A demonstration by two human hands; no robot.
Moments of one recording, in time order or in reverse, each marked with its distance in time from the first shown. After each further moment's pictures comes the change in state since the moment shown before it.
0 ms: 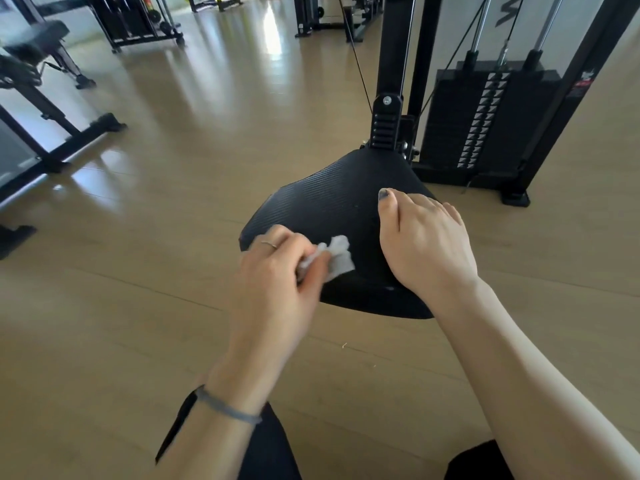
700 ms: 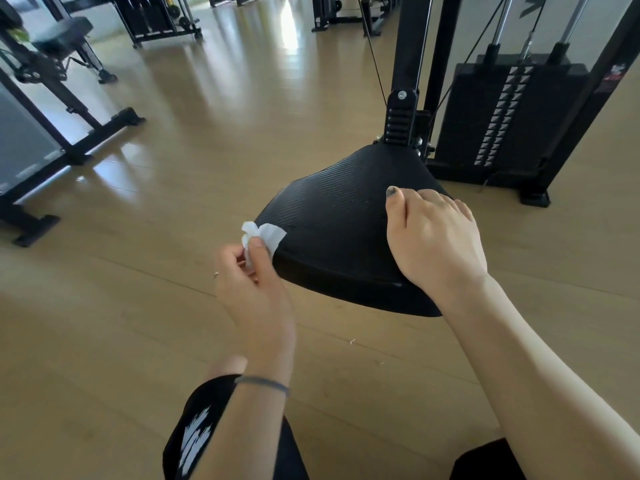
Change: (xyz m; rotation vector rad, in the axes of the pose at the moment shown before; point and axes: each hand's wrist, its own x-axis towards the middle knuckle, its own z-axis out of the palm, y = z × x) left_hand -0.014 -0.016 0.023 -0.247 0.488 -0.648; right_hand 0.000 0.000 -0.001 -0.022 -0.020 0.008
